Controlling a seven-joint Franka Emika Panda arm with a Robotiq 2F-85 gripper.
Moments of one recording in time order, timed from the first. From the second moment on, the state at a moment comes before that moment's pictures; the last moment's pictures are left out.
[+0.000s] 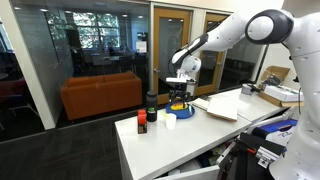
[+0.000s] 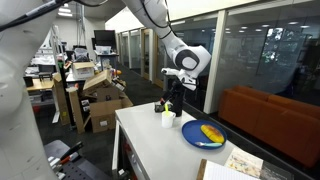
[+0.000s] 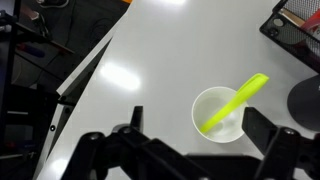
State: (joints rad) arm -0.18 0.53 -0.17 -1.80 0.56 1.95 0.98
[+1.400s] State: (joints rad) arm -0.23 0.77 -0.15 -1.58 0.77 1.99 1.16
